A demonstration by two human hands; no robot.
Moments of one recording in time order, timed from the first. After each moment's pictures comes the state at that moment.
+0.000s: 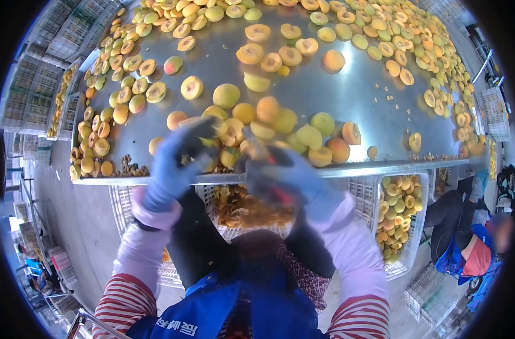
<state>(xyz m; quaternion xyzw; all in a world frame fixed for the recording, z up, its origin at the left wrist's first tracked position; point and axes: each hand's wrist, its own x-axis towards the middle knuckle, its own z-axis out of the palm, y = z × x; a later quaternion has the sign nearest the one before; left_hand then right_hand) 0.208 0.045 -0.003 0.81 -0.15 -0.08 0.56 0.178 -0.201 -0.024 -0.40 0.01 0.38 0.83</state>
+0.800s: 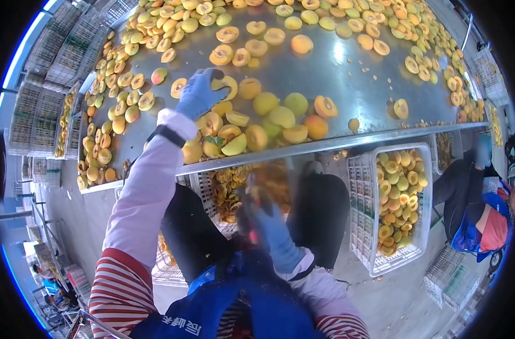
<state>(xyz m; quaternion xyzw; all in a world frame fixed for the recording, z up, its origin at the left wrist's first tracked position) 0.325 -0.031 -0.073 0.96 -0.20 0.00 0.18 0.020 -0.165 -0.070 -0.27 0.23 0.17 0.92</state>
